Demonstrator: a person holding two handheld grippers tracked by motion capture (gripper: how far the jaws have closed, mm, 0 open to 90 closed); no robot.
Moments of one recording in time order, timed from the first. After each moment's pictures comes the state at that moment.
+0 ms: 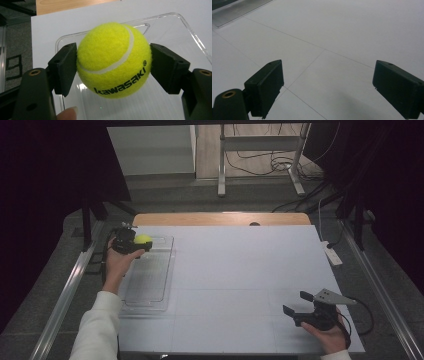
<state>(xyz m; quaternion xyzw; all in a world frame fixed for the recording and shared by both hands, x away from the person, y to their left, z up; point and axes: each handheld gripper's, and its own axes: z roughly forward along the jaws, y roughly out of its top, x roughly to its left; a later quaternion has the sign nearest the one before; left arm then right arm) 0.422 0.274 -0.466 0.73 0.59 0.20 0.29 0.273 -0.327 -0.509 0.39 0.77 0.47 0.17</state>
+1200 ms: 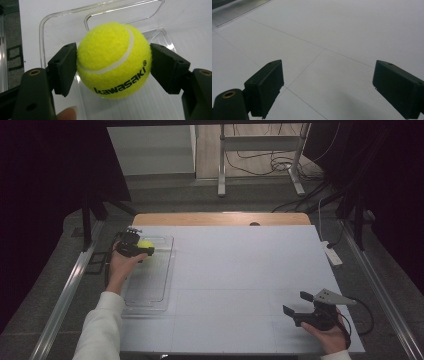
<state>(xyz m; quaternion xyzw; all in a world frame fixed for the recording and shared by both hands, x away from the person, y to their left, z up) 0.430 0.269 -0.488 0.74 0.60 0.18 0.24 0.273 -0.327 -0.510 0.39 0.77 0.47 0.17</state>
